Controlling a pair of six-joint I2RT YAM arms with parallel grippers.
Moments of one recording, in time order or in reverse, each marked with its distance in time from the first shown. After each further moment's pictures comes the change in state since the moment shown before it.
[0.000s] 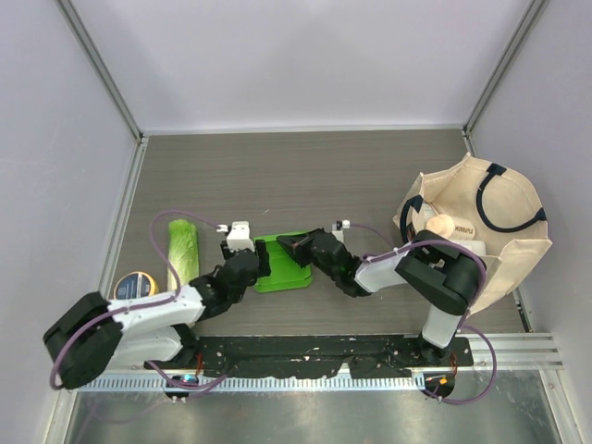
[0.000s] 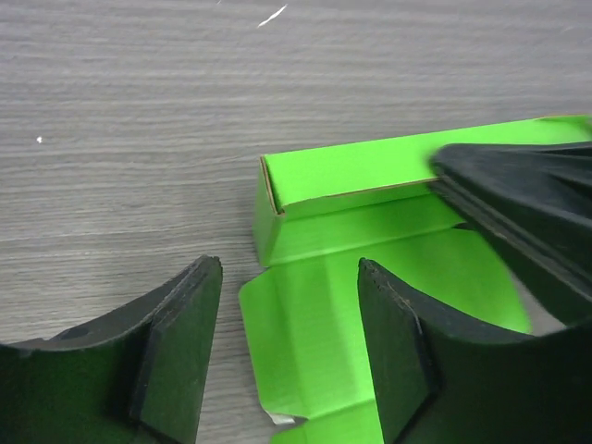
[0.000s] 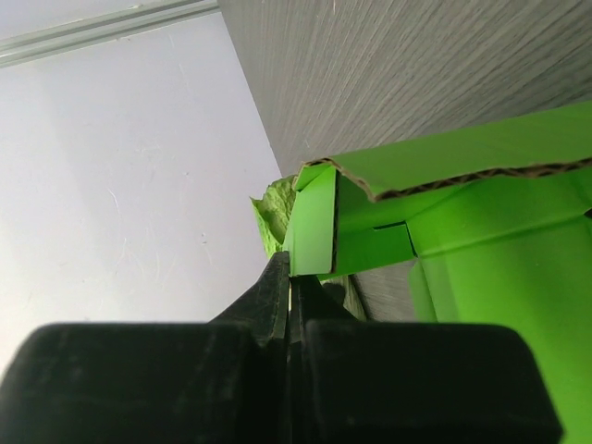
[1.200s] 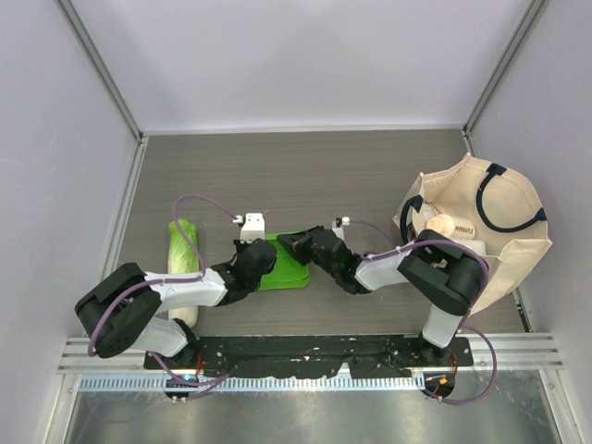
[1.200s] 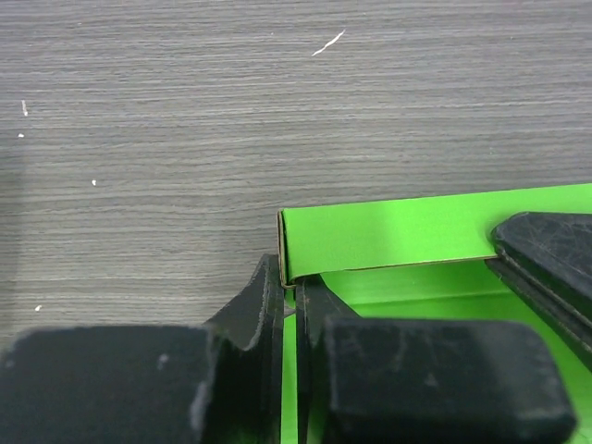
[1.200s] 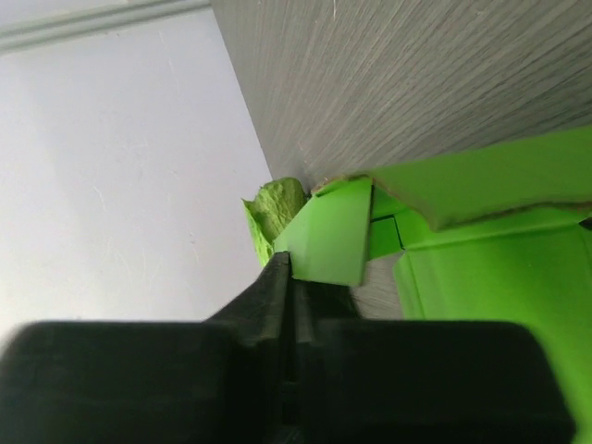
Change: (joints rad) left arm 0.016 0.204 0.121 0.022 -0.129 0.085; right arm -0.007 -0.008 0.018 -0.040 -0.014 -0.027
